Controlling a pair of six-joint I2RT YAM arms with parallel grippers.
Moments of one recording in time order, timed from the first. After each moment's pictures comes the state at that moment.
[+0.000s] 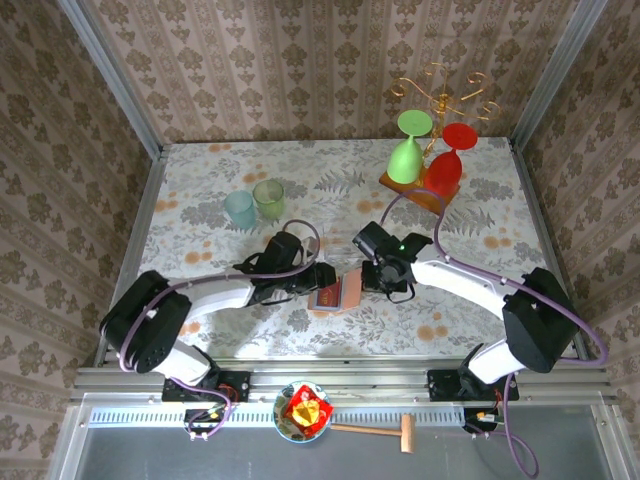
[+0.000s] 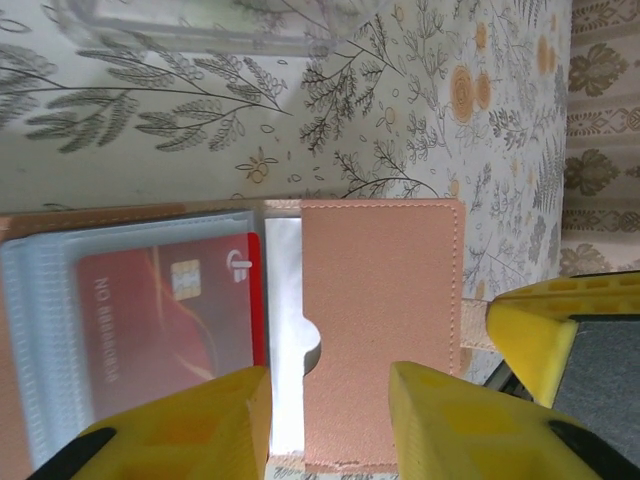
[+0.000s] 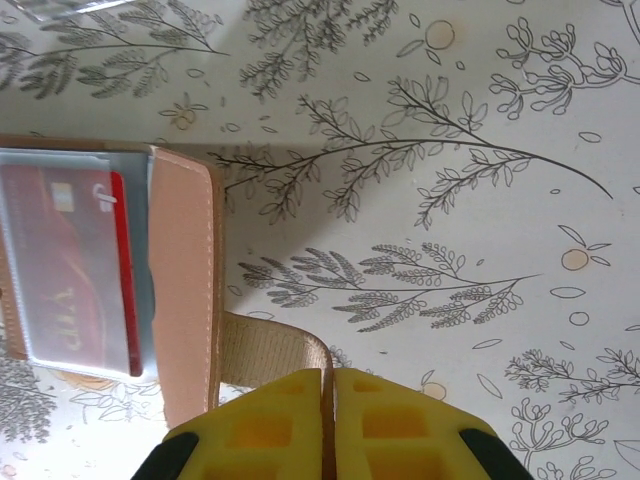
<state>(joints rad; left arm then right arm) -0.76 1.50 0.64 0.14 0.46 -0.92 0.72 1.49 0.99 -0.79 0.05 0.81</state>
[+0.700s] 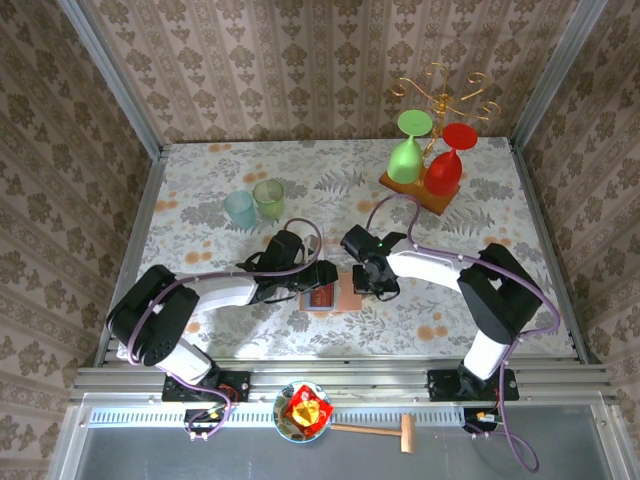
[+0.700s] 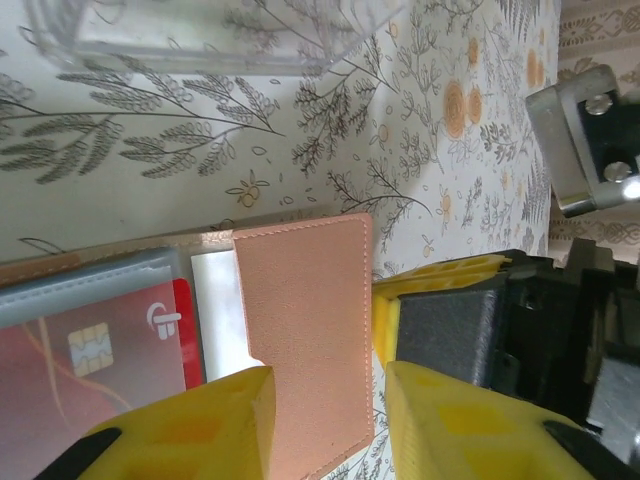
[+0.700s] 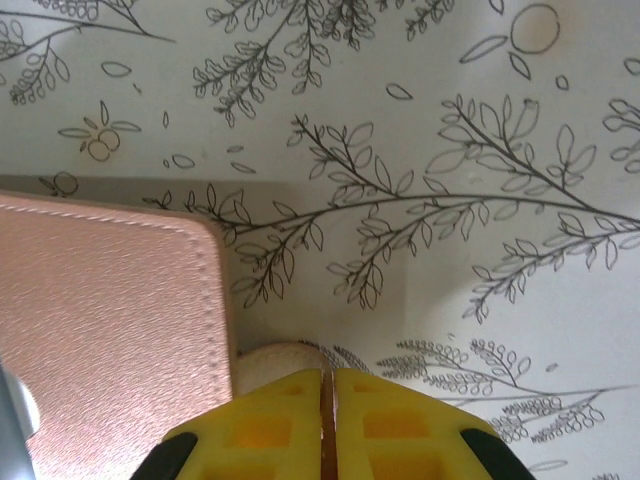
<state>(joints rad) -0.74 1.53 0.63 0.20 0.47 -0.94 0.71 1.72 1.04 -0.72 0.04 0.76</state>
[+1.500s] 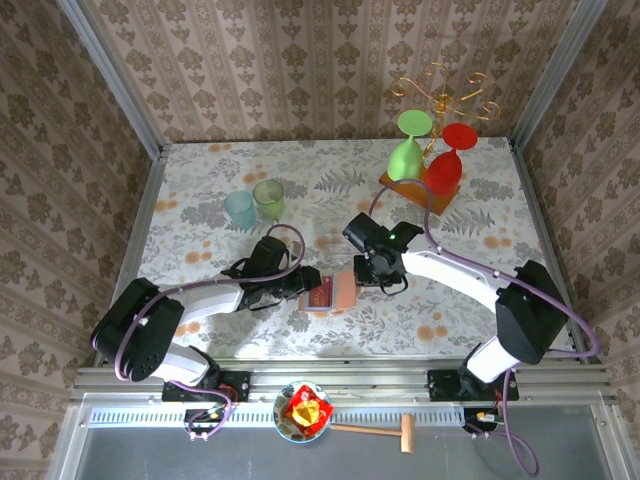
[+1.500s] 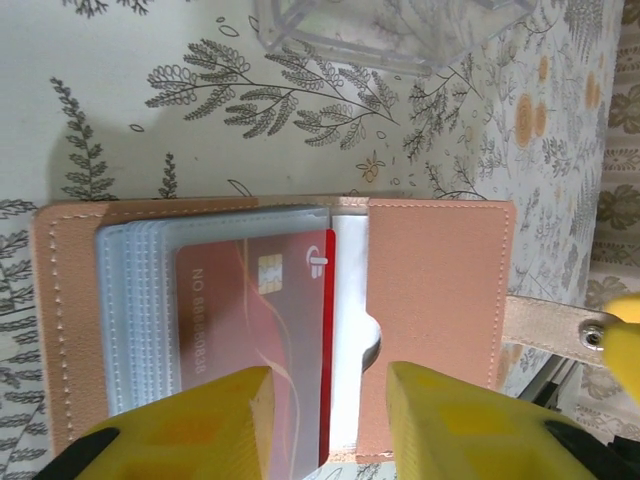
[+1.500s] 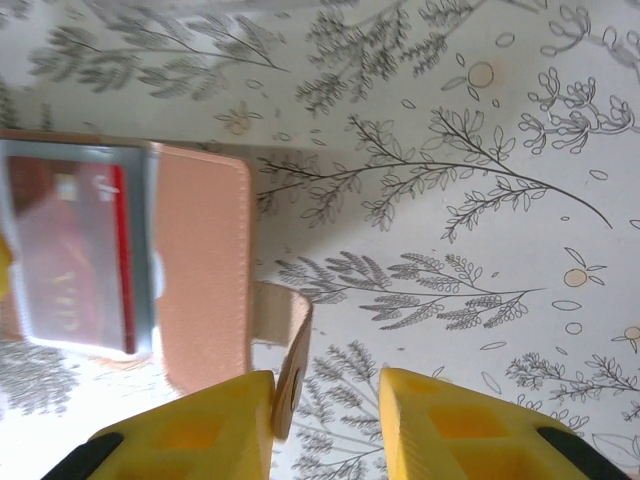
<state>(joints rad) -0.68 1.43 0.54 0.11 0.45 -0.91 0.75 1.55 1.15 -0.91 0.06 0.74</state>
